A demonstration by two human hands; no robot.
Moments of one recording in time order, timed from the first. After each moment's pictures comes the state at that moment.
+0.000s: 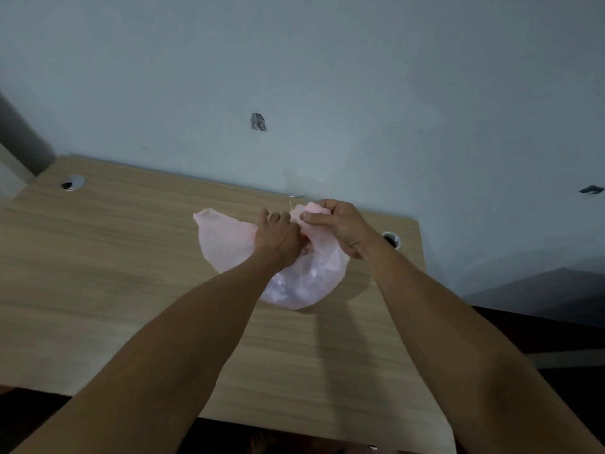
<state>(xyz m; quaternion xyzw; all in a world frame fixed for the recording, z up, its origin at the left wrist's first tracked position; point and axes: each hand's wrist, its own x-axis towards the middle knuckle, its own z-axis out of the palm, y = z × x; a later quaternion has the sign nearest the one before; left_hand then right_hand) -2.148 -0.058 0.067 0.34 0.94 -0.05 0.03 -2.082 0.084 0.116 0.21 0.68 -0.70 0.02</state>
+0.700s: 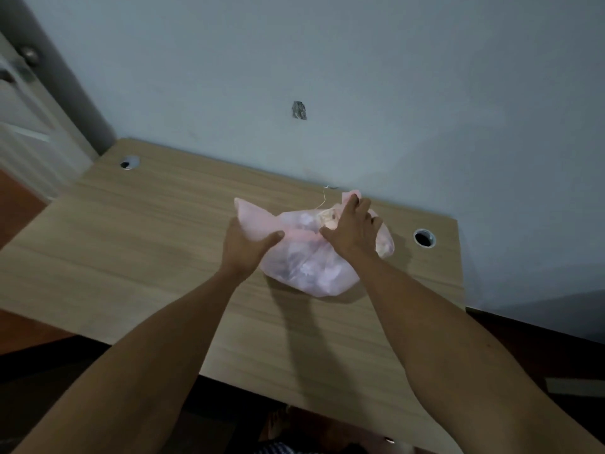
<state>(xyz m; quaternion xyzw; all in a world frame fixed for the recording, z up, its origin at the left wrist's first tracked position) -2.126 -0.191 0.042 0.01 0.84 0.54 0.06 -2.095 0.041 0.044 0.24 0.96 -0.13 -0.06</state>
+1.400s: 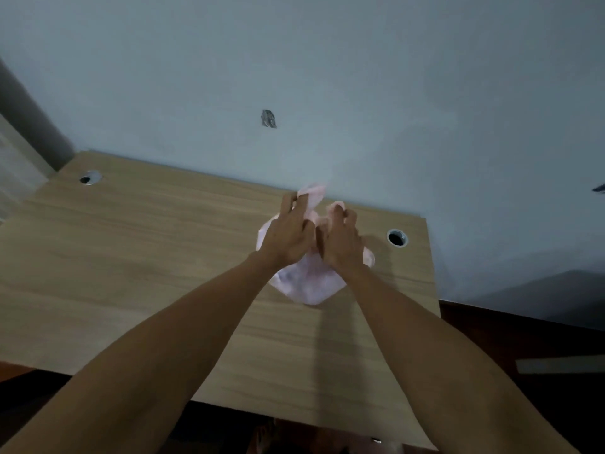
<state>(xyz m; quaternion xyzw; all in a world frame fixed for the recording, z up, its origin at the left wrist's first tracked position) -2.121 -0.078 0.087 0.32 0.86 0.39 0.04 -2.069 0.055 0.045 0.26 0.93 -0.24 -0.11</state>
